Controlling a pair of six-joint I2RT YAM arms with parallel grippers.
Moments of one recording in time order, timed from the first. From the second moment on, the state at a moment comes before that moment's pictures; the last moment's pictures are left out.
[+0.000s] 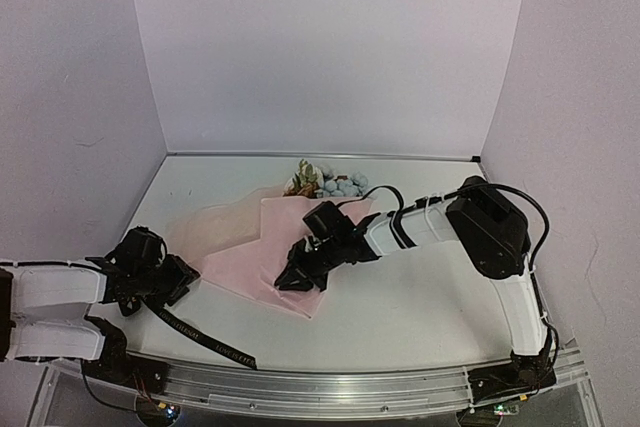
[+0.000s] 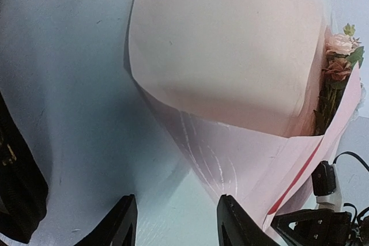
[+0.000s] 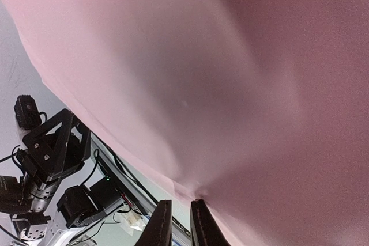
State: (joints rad) left arm -0.40 1.05 0.26 -0.07 0.09 -1.15; right arm 0.94 2.24 1.46 -0.07 -0.55 1.30
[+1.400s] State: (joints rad) left arm -0.39 1.29 0.34 0.07 0.01 -1.07; right arm 0.94 2.35 1.64 -0.13 -0.56 1.28
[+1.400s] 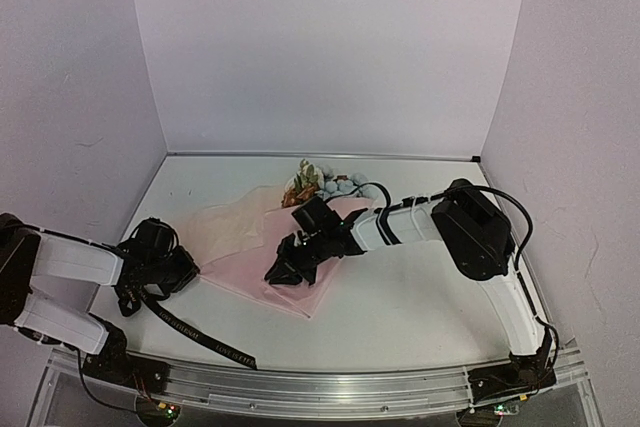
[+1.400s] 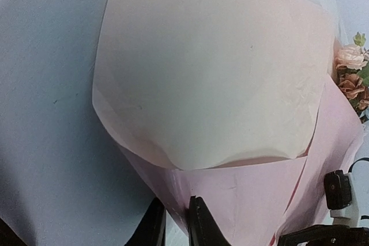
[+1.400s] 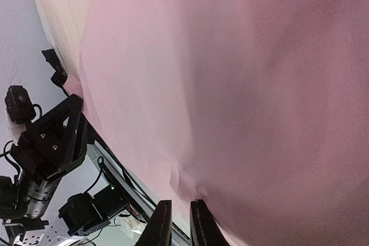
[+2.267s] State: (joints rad) left arm -0.58 0.98 0.47 -0.07 0.00 -0.82; right arm 0.94 2.34 1.62 -0.14 -0.55 1.19
